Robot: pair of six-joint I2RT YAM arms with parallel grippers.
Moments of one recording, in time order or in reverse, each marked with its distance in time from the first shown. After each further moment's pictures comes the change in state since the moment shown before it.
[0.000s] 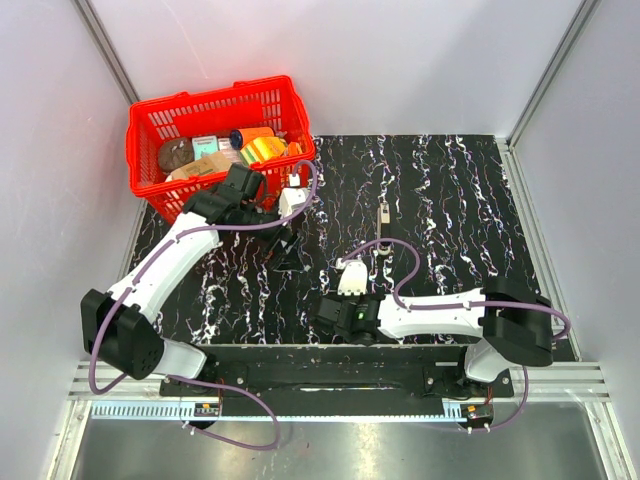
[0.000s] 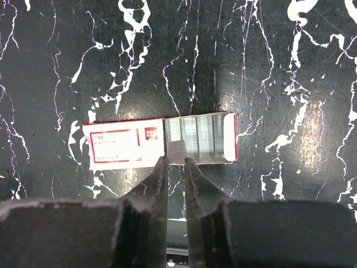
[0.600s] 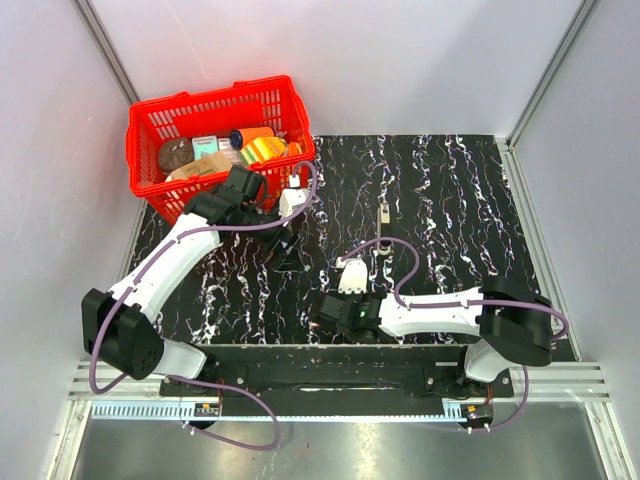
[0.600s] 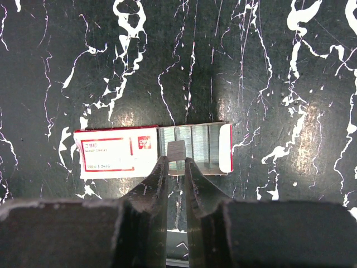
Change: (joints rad) left arm 0.000 0.000 -0.018 0.023 0.000 -0.017; right arm -0.027 0.008 -0.032 0.064 -0.011 -0.063
